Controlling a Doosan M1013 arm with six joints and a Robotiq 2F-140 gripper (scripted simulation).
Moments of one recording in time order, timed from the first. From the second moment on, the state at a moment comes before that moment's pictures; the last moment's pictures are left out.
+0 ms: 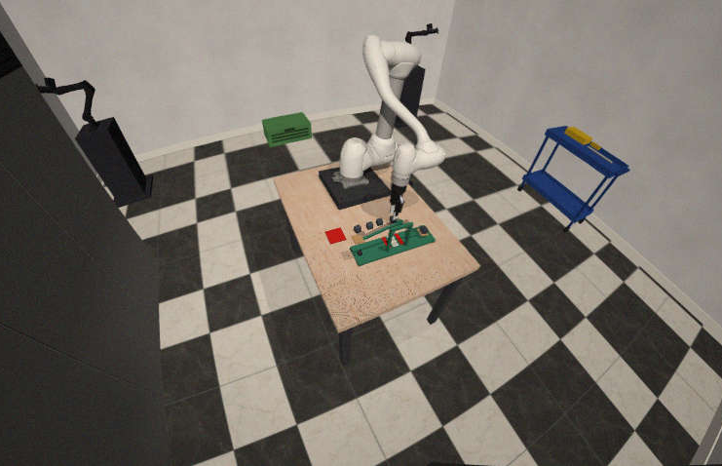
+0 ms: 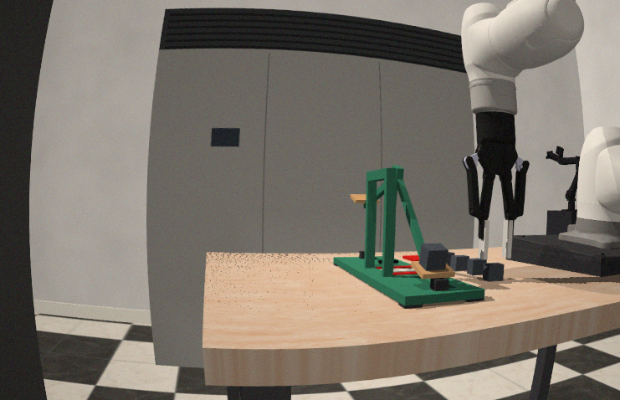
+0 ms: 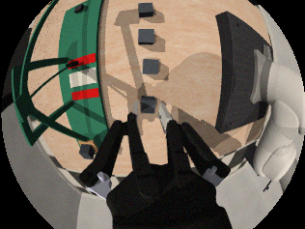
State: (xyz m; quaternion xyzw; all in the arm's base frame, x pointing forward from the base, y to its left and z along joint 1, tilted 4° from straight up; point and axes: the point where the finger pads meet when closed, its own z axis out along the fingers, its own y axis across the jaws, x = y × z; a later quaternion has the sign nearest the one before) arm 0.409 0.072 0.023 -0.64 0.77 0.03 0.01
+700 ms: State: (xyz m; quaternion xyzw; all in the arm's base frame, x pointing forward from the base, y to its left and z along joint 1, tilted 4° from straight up) arm 0.410 0.073 0.020 -0.64 0.77 0.03 0.01
